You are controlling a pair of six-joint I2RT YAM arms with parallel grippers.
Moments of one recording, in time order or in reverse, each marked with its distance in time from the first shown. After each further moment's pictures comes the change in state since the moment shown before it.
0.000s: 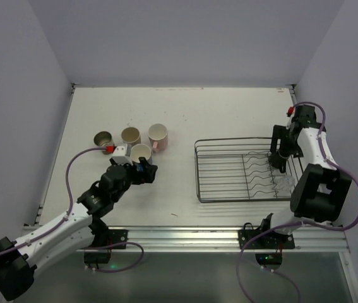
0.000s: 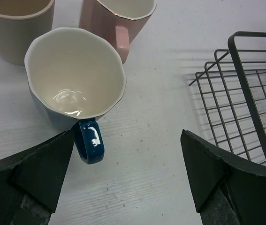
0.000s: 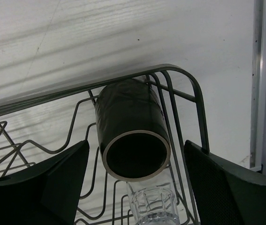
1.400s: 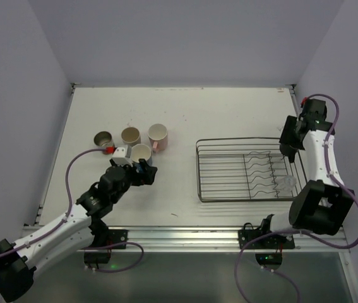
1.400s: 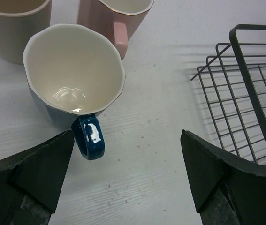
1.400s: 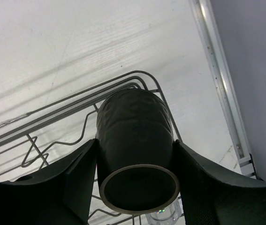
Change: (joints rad) left arm 0.000 -0.025 -0.016 -0.009 0.018 0.017; right arm -0.016 -0.102 0.053 -0.009 0.054 0.104
